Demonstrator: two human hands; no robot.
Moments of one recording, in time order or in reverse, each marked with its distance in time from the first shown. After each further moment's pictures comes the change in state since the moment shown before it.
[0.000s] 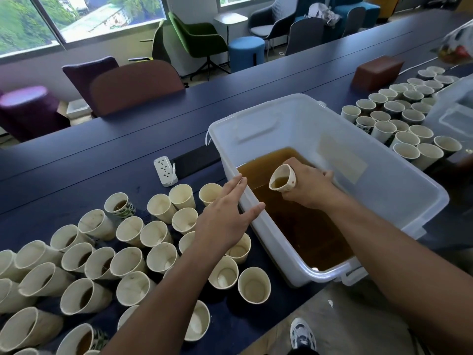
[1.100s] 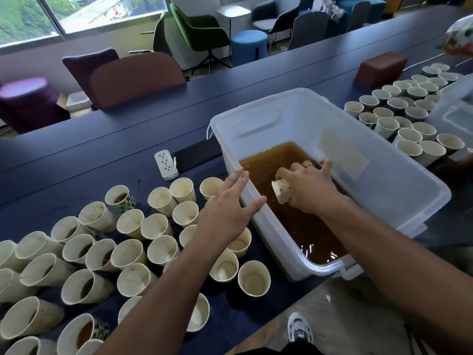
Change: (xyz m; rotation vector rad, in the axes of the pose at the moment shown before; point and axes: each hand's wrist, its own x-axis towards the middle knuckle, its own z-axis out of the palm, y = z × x) left_hand -0.002 0.002 0.000 -0.036 -0.007 -0.026; right_hand -0.014 -0.012 0.008 -0.534 0.013 -0.161
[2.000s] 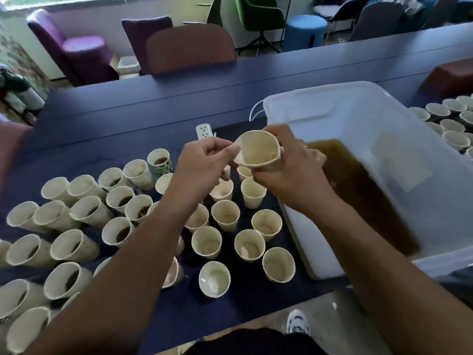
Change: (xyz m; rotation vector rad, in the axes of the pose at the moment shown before) left_hand -0.036 -0.043 -0.093 -0.687 0.335 -0.206; right_hand -0.023 -0.123 -0.077 0.833 0.211 -0.112
